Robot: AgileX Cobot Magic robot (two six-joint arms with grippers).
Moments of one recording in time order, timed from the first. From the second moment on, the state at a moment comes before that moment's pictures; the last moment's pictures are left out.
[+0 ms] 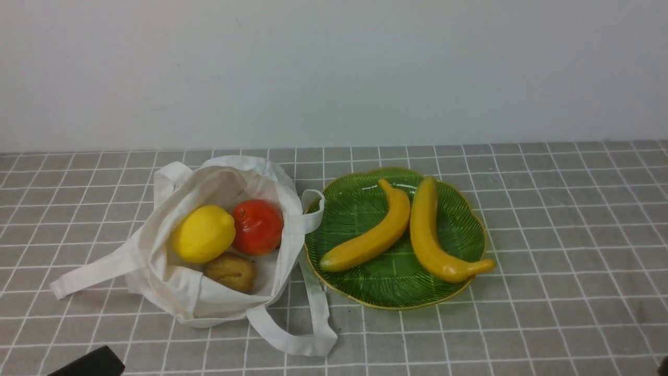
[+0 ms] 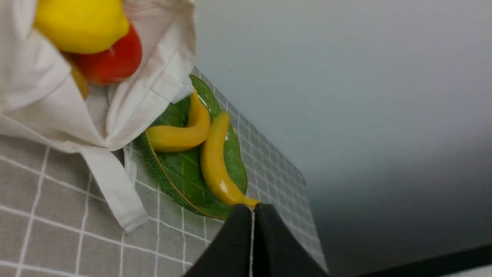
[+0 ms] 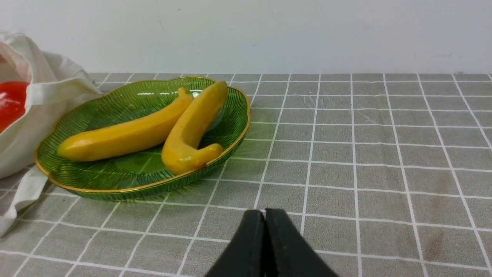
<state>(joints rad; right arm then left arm) 0.20 -0.01 0.03 0.06 0.37 0.02 -0.06 0.16 -0.28 -0.84 0.62 -0.12</state>
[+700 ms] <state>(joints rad) 0.20 -0.01 0.03 0.06 0.37 0.02 -0.23 1.37 -1.16 -0.22 1.17 0.11</state>
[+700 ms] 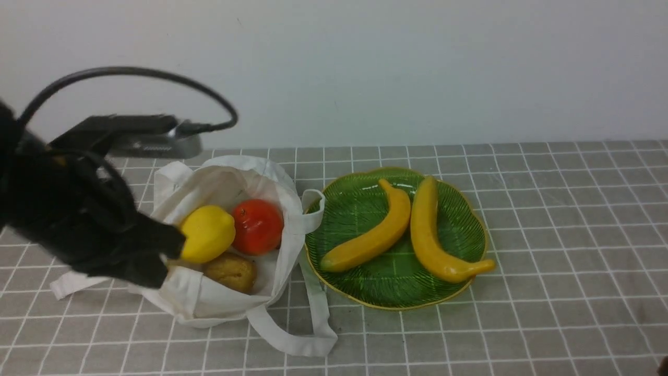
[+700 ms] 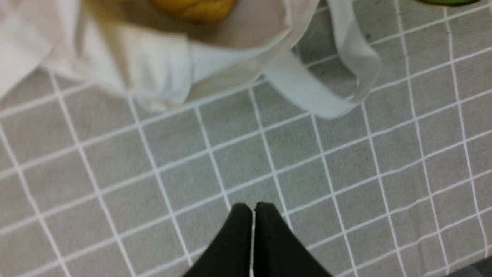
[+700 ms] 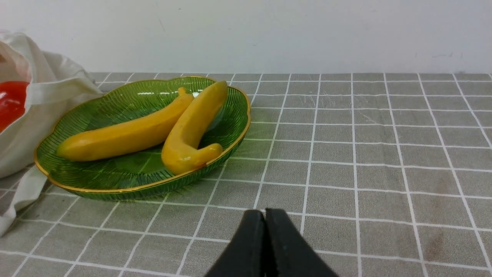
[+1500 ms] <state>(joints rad) 0.20 -0.01 0.03 0.06 0.37 0.02 -0.45 1.78 -1.34 0.37 1.01 -0.15</state>
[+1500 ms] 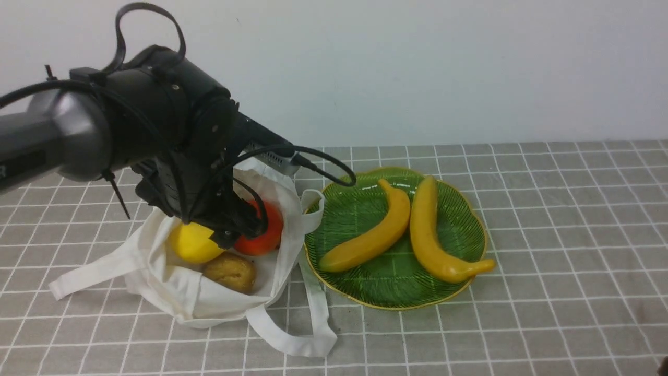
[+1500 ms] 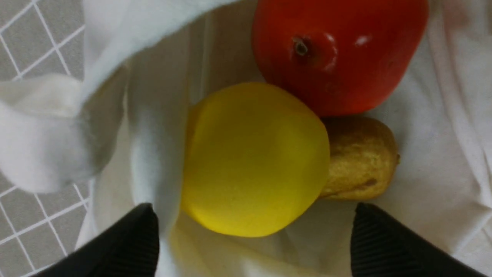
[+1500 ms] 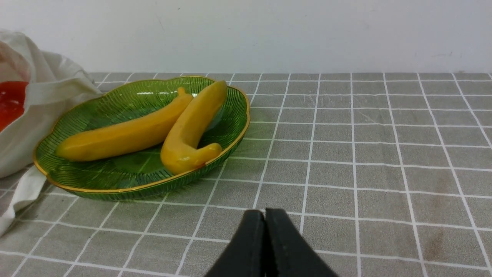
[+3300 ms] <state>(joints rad) 0.20 -0.01 0.03 0.06 0.37 0.02 -0.53 1.82 -1.44 0.47 1.12 -0.16</state>
